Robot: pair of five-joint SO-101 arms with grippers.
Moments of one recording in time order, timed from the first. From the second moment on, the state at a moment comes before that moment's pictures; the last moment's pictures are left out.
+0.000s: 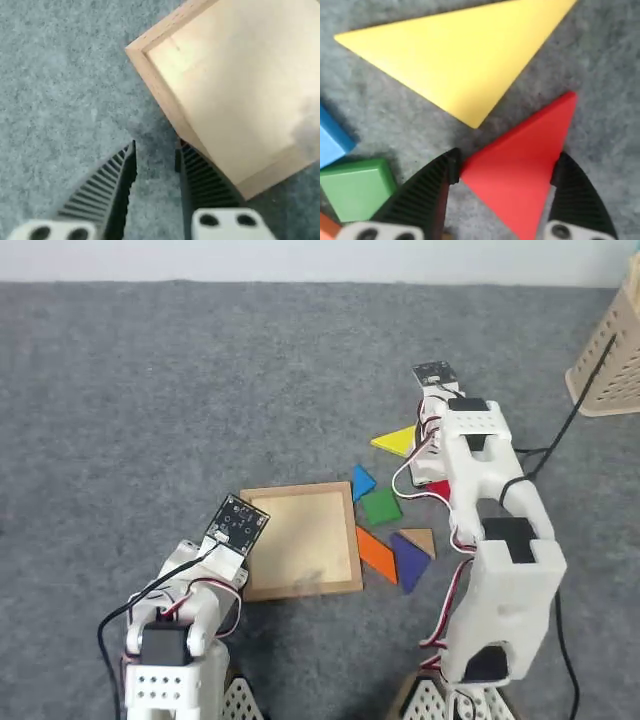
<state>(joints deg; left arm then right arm) -4.3 -103.5 97.2 73.6 -23.1 -5.2 24.6 4.7 63.9 8.7</state>
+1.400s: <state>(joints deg) -4.3 -103.5 97.2 73.6 -23.1 -5.7 14.1 21.9 59.3 10.7</state>
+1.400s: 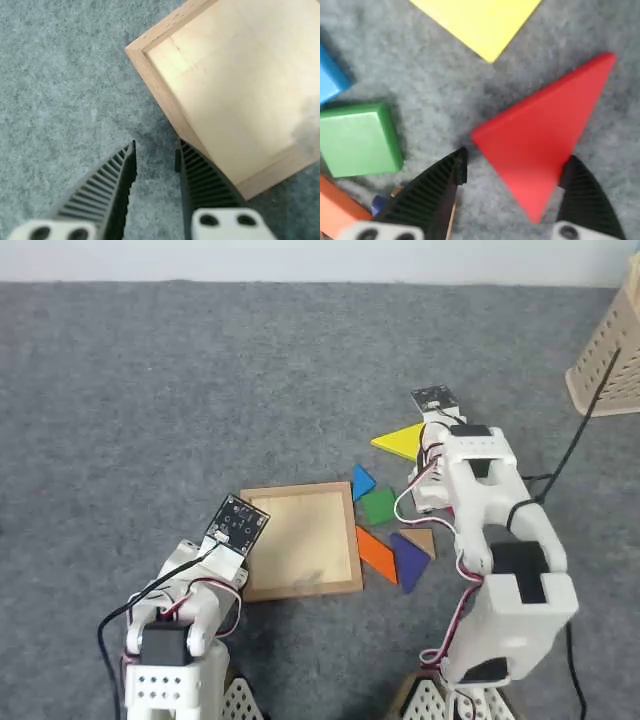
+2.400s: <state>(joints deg) -4.3 -103.5 97.2 73.6 -23.1 -8.7 25.6 5.5 63.0 -5.2</state>
